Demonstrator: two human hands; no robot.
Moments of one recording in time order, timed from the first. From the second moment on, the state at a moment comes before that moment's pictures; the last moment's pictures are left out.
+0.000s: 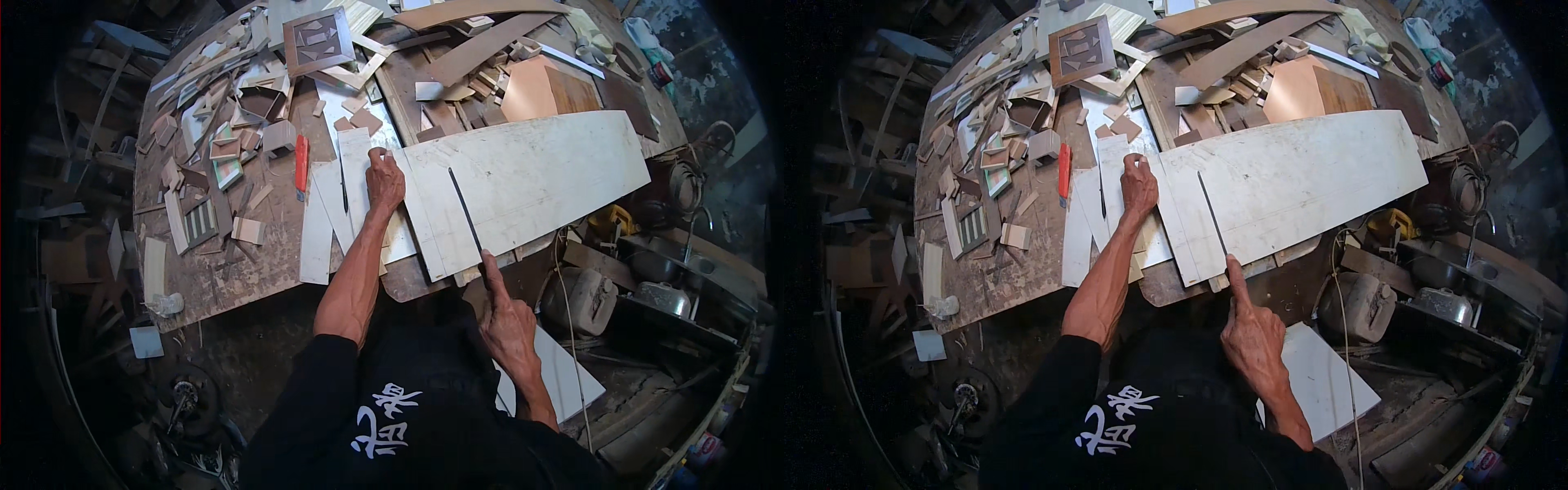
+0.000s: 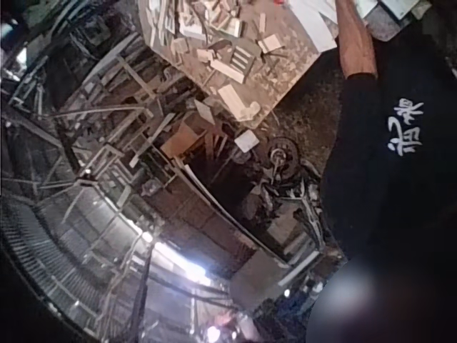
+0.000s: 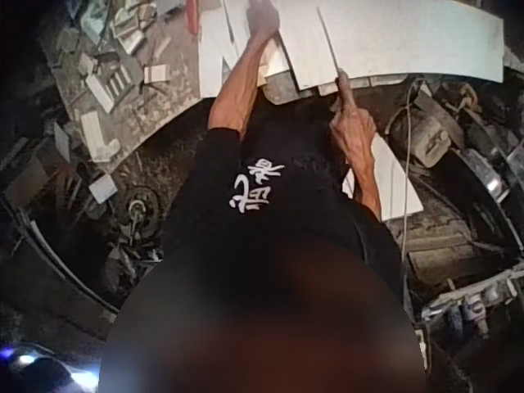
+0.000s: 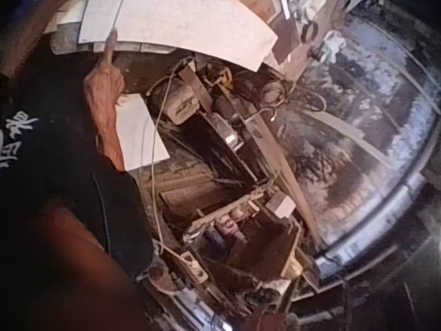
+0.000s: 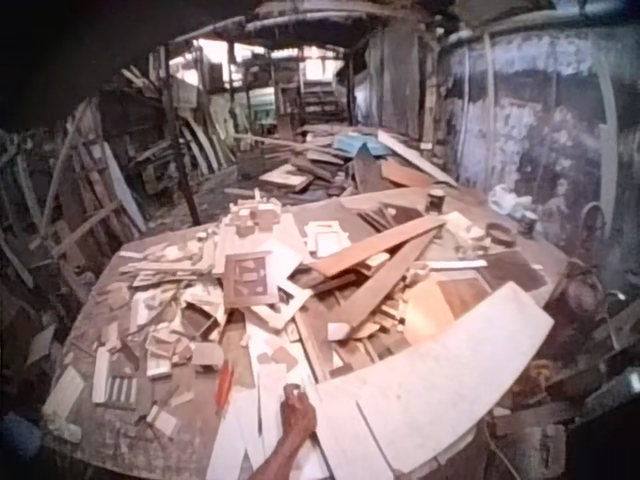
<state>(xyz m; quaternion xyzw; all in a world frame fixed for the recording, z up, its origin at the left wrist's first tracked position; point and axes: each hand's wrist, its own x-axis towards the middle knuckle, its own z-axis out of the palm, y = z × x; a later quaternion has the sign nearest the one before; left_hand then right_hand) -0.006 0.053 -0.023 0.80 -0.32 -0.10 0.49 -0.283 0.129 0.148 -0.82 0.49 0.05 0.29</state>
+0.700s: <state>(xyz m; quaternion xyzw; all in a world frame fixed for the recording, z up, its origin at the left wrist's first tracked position) 0.025 0.081 0.034 0.85 -0.40 0.04 0.33 -0.264 0.105 0.118 -0.79 0.49 0.03 0.36</state>
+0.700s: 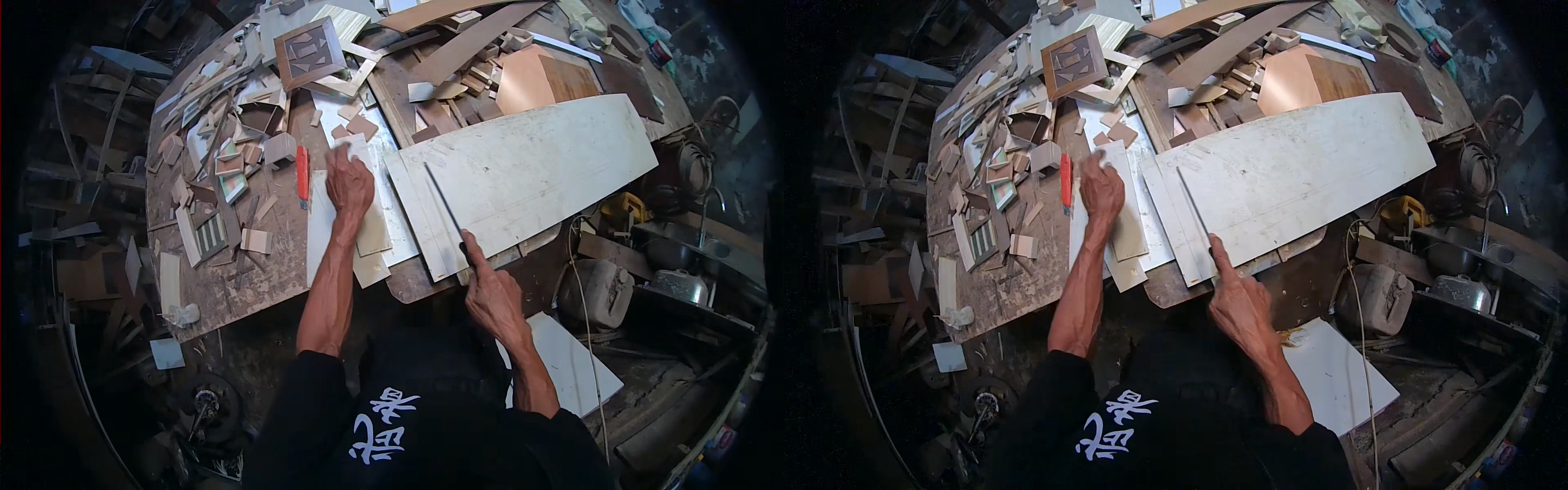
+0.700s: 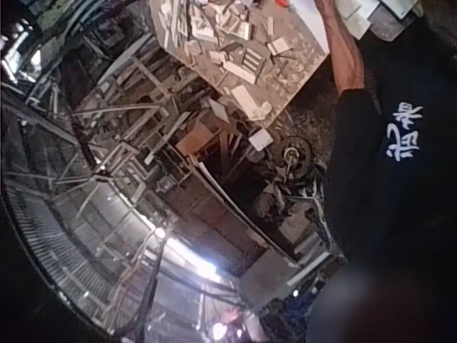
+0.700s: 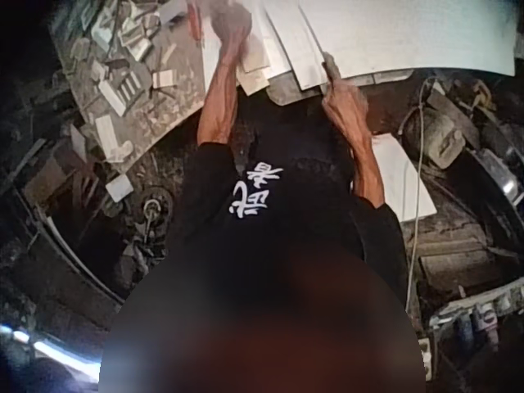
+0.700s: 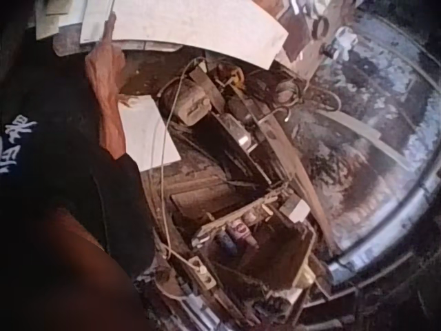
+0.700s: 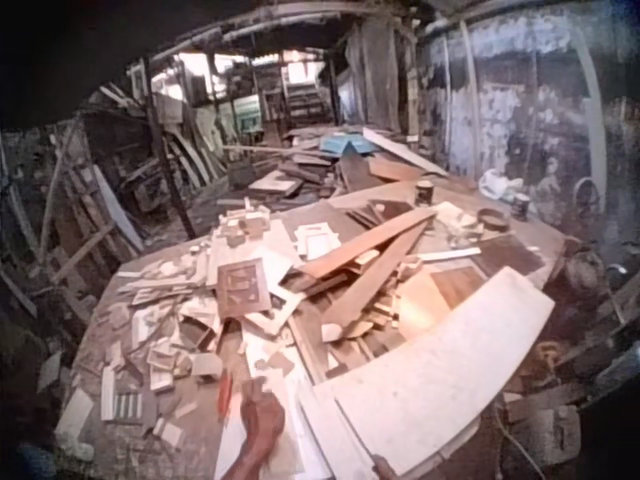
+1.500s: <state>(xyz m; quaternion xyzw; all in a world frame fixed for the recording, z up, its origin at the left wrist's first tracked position) -0.011 0.058 -0.019 0.84 -0.31 -0.15 0.42 -0.225 0.100 0.118 -0.83 0.45 0.08 0.33</state>
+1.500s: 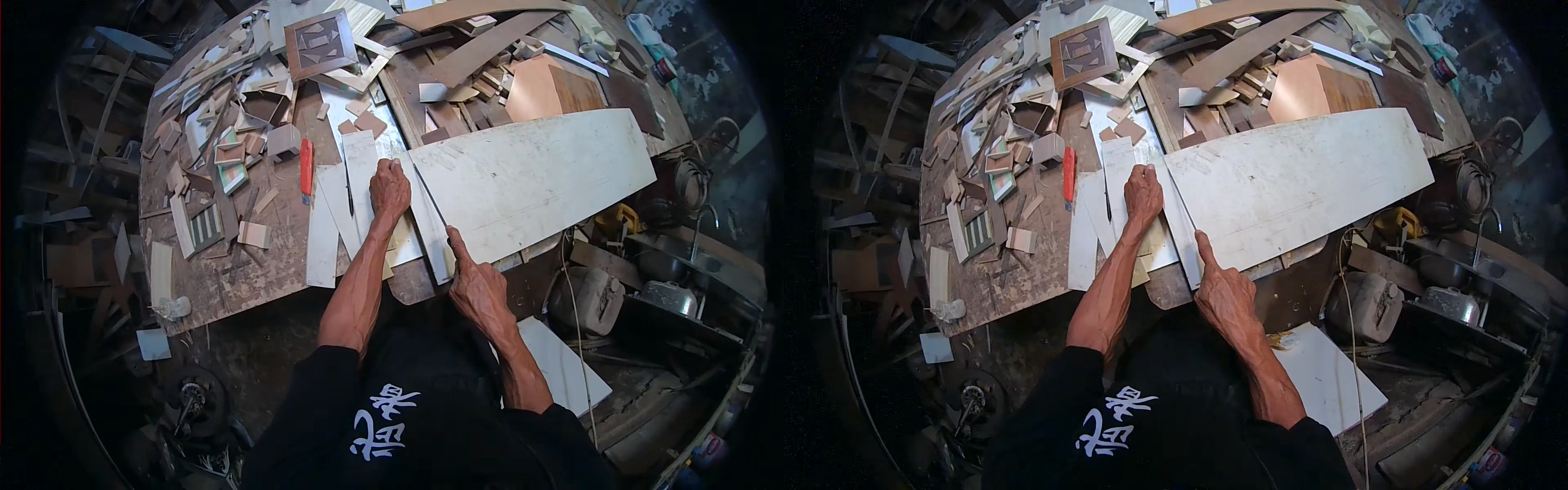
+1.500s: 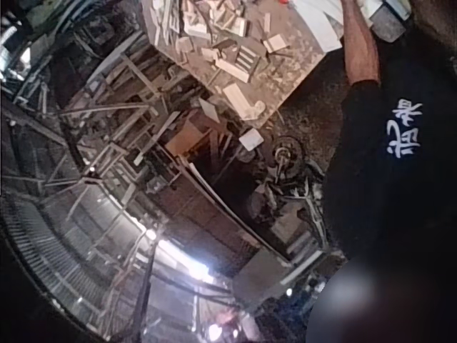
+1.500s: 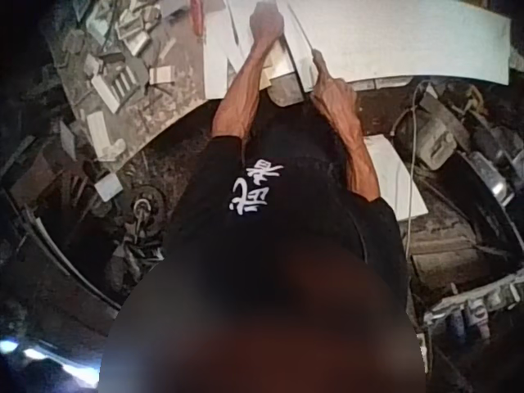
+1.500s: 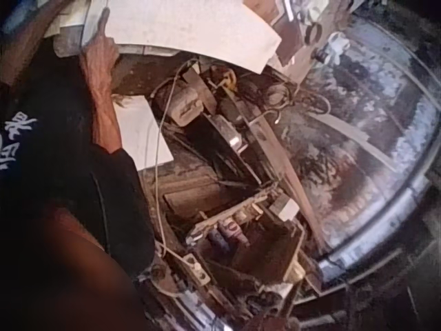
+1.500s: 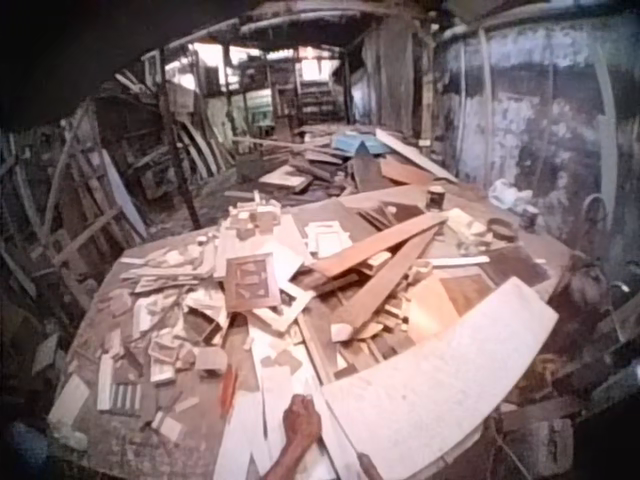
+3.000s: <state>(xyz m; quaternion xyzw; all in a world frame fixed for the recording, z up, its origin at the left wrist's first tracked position) -0.026 0.053 -0.024 0.83 -0.27 -0.08 0.48 -0.195 0.078 0.099 -0.83 0.42 0.11 0.34</state>
